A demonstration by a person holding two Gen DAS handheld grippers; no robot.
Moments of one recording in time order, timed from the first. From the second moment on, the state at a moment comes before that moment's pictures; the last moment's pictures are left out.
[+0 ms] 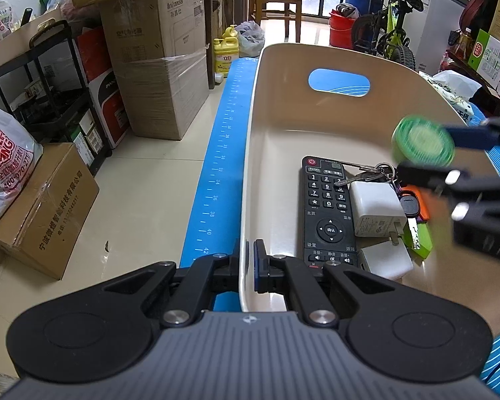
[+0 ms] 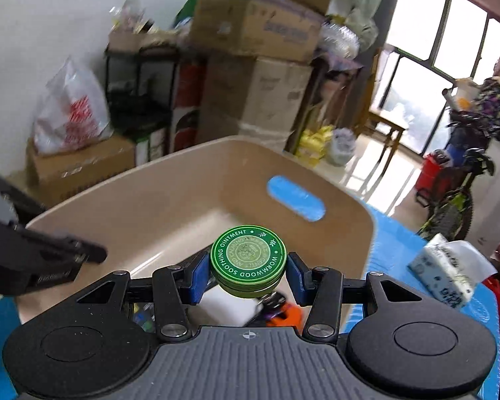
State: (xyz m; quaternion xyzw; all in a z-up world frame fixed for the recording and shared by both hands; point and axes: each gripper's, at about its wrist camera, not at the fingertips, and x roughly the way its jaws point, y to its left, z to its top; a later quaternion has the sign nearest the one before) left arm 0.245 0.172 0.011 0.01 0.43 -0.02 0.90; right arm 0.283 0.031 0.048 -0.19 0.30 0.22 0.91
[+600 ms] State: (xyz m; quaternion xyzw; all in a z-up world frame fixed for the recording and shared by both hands) left arm 0.245 0.171 0.010 0.01 0.43 -0.02 0.90; right arm 0.293 0.046 0.019 -0.24 0.40 0.23 0.85
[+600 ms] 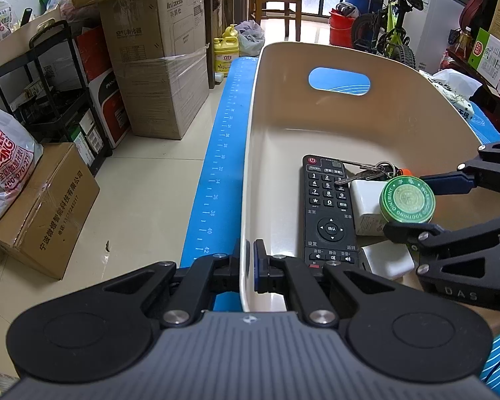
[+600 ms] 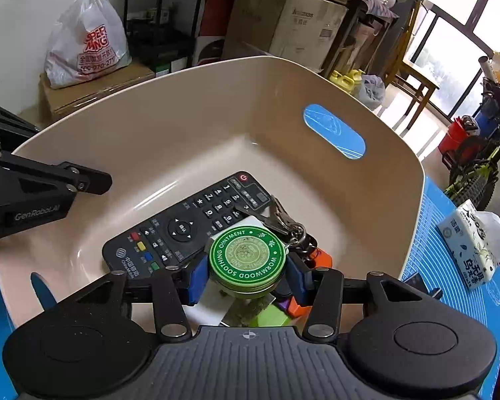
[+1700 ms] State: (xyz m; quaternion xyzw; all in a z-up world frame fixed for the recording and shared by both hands) left arm 0.246 0.174 0.010 0.01 0.43 -0.01 0.90; right arm 0.320 -0.114 0.032 -0.07 0.33 0.05 0.94
